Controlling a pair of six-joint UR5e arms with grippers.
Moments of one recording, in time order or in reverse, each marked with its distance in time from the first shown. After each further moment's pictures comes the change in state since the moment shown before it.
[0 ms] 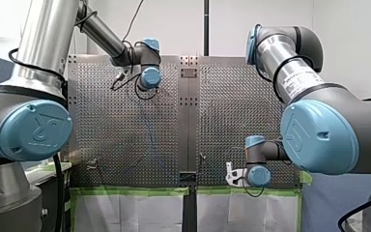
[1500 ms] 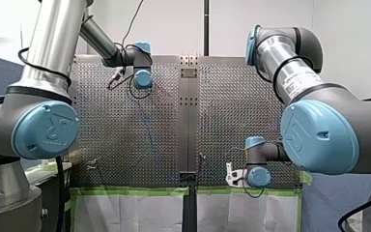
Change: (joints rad) left arm 0.119 -0.031 0.045 0.049 0.161 0.020; right arm 0.000 0.007 0.000 -0.009 -0.001 0.001
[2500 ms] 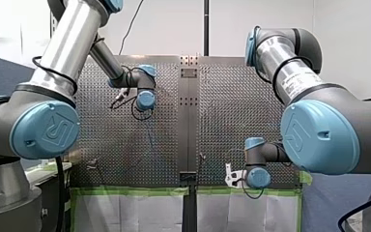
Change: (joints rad) left arm -0.002 -0.181 0.007 -0.002 -0.008 0.001; right arm 0.005 0.007 0.000 -0.002 -0.002 0.001
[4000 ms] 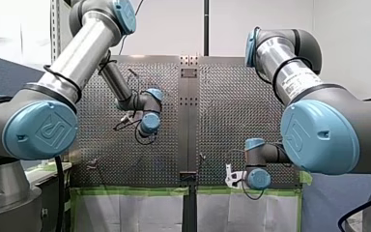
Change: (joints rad) left arm -0.047 -0.201 -0.003 -0.019 -0.037 0.013; right arm -0.001 0.006 0.000 -0.008 -0.001 -0.001
